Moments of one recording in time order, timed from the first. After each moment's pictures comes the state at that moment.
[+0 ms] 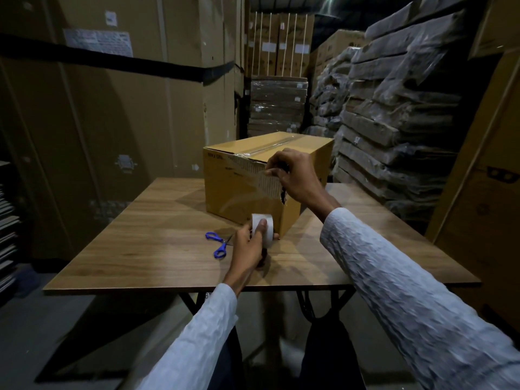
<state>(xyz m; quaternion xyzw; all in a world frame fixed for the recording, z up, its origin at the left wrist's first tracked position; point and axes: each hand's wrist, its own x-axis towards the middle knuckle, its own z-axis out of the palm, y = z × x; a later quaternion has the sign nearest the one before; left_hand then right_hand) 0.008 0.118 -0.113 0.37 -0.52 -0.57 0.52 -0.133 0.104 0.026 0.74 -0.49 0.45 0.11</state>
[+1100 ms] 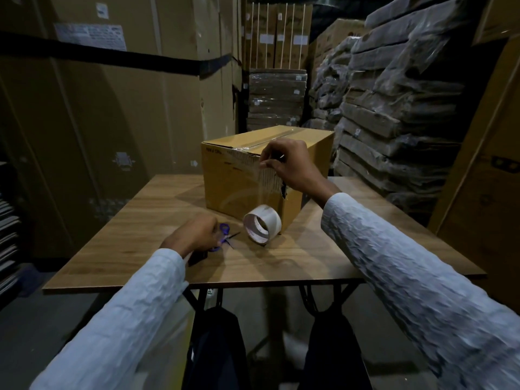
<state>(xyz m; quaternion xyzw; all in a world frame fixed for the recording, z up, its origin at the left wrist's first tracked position) 0.107 0.050 -0.075 0.56 -0.82 -0.09 0.06 -0.130 0.093 0.035 0.76 -0.49 0.42 0.08</state>
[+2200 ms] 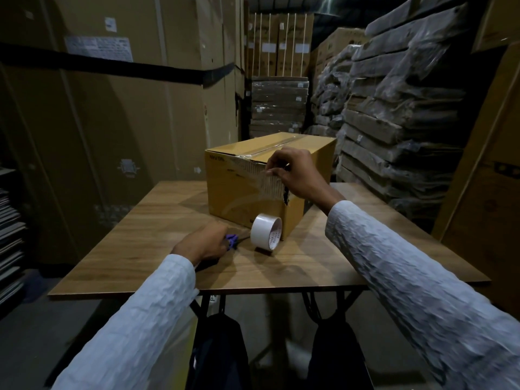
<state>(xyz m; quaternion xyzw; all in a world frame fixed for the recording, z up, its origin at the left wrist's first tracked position) 0.096 0.046 -0.081 0.50 -0.86 -0.05 0.05 -0.139 0.092 0.031 0.76 -0.50 0.41 0.08</state>
